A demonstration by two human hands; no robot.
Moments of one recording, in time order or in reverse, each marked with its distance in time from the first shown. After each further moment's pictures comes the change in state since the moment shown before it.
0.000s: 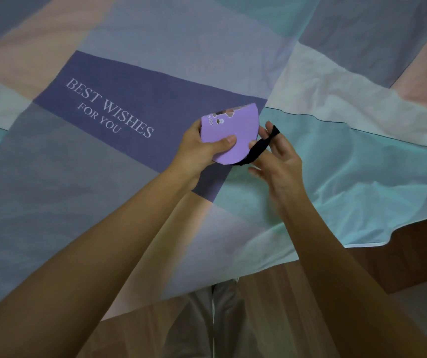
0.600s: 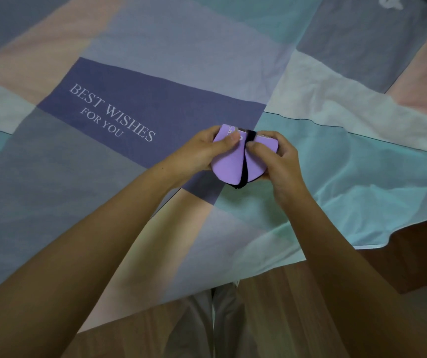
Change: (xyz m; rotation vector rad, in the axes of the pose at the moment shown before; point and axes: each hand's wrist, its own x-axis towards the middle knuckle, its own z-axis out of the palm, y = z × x) left_hand -0.005 0.020 -0.011 0.212 -0.392 -0.036; right_hand 0.001 -0.014 0.006 -0.199 -0.055 -0.062
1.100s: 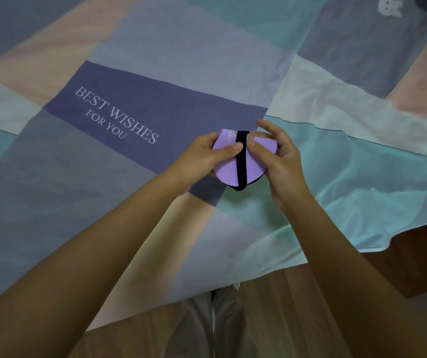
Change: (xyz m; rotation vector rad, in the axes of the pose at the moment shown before) left_hand -0.004 -0.008 0.003 0.048 0.139 0.020; right_hand -0.001 -0.004 0.003 0.067 -0.027 -0.073
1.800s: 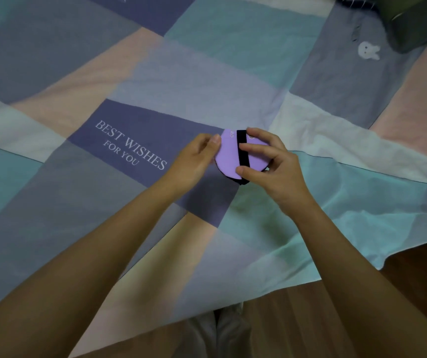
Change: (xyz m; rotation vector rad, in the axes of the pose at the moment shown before) left_hand -0.012 0.044 -0.019 0.243 0.210 0.143; right_hand 0.001 -0.047 0.004 -0.358 -0.173 -0.337
